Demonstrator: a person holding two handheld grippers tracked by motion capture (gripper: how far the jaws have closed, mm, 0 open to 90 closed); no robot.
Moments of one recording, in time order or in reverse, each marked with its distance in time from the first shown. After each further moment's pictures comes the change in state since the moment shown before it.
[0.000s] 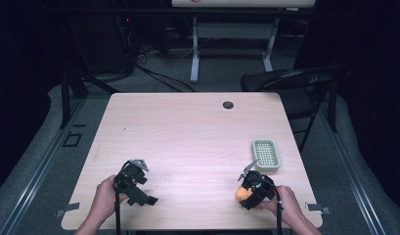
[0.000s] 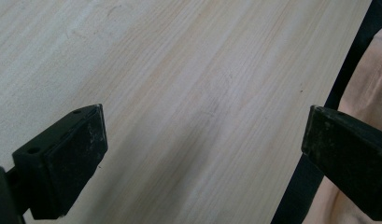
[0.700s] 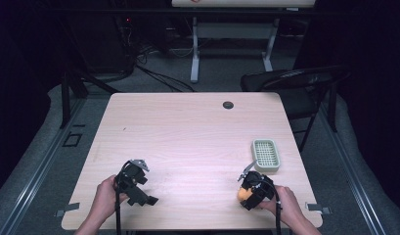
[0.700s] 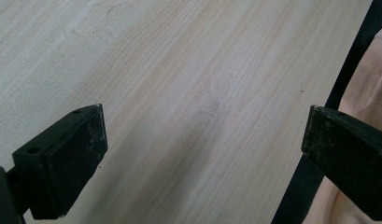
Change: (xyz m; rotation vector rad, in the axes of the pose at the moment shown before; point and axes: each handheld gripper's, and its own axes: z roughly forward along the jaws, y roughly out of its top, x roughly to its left) left arm 0.000 0.001 0.001 0.007 -0.002 -0.001; right arm -0.001 0.000 0.006 0.014 -0.003 0.003
